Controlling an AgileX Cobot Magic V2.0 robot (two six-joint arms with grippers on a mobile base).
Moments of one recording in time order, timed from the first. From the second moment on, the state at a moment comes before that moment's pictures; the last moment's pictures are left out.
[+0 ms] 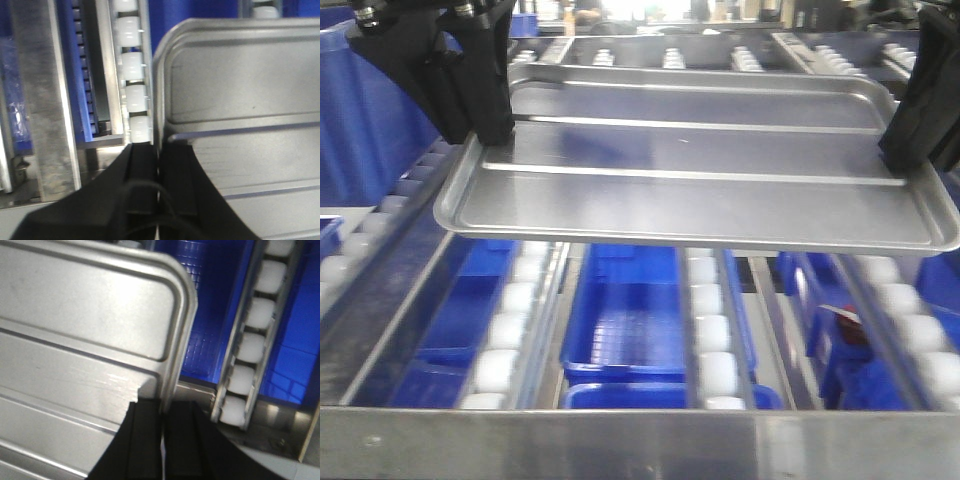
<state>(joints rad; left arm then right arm) -0.82 1.52 -1.34 0.20 1.07 -0.67 0.38 1.24 -0.99 0.13 0.89 0.19</state>
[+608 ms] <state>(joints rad) -0.82 1.52 -1.34 0.20 1.07 -0.67 0.38 1.24 -0.99 0.13 0.89 0.19</state>
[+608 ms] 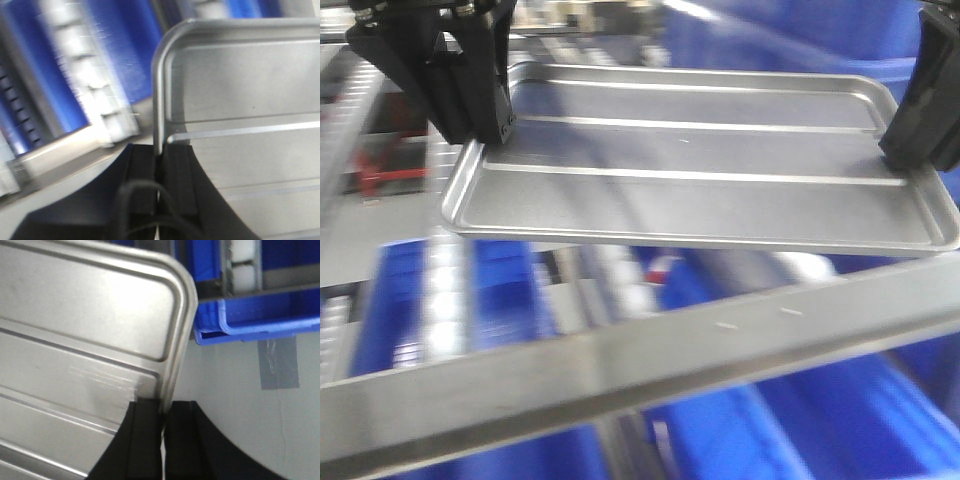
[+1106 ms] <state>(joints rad) -0.82 1.52 -1.34 0.20 1.06 -0.67 0.38 1.24 -0.99 0.13 0.89 0.19</state>
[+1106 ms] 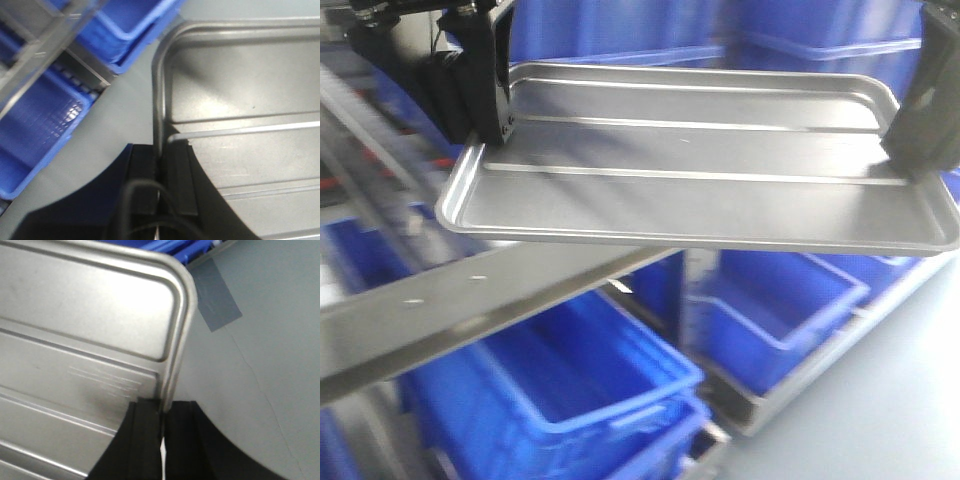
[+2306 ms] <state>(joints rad) -0.83 1.52 -1.34 0.20 1.07 -0.67 0.38 1.24 -0.99 0.13 0.91 0.19</state>
